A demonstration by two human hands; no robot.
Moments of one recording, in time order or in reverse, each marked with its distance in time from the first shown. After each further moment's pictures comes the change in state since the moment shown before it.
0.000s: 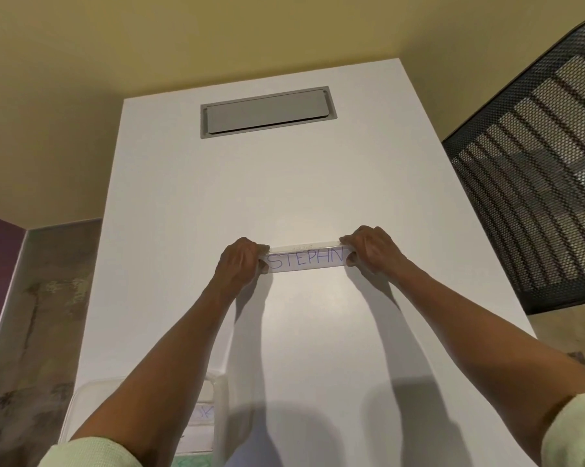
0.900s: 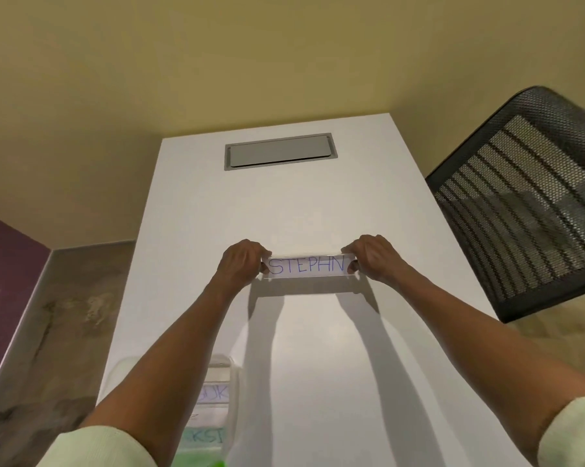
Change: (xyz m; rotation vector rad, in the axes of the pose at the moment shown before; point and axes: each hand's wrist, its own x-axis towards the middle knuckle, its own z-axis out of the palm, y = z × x) left_hand -0.053 0.033 -0.068 0.184 0.072 0.046; right_hand -0.051 -0.042 -0.075 0.040 0.067 0.026
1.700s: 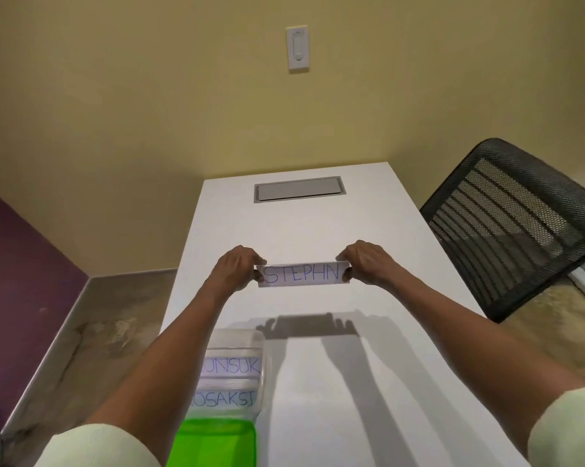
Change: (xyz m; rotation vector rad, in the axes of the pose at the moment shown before) left_hand -0.130 -0.008 -0.089 -0.027 0.044 -0.056; right_hand -0.098 -0.117 -0.084 -0.100 0.011 -0.045
